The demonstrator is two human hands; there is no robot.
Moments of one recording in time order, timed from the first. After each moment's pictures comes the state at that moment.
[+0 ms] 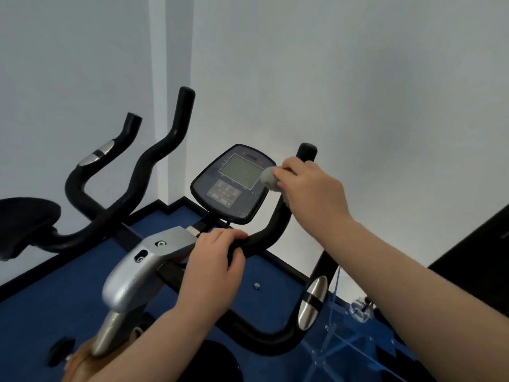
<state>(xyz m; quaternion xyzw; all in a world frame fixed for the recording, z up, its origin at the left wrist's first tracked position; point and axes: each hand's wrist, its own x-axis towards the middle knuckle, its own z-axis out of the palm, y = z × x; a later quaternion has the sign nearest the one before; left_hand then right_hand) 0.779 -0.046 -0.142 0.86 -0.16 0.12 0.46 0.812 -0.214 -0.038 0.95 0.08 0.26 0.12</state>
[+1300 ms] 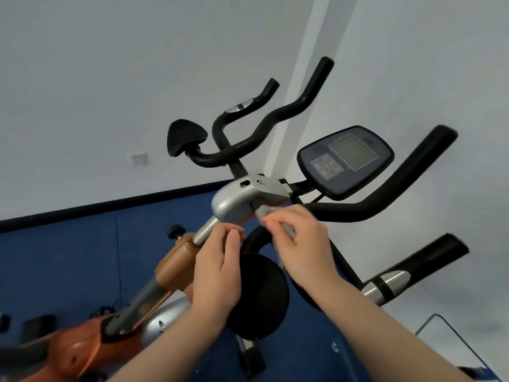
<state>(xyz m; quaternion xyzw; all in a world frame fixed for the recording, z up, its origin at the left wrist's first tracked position) 0.673 -0.007 -0.198 0.72 0.17 0.25 0.62 0.742 -0.127 -0.147 0.87 0.27 0.09 -0.41</state>
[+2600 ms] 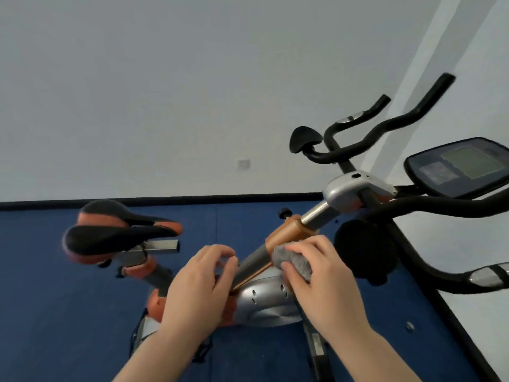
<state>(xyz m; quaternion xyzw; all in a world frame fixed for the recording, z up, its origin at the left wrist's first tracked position) 0.438 0.088 -0.173 0.87 0.30 0.21 0.32 0.561 -0.068 -0.153 0.86 0.39 0.05 -0.33</state>
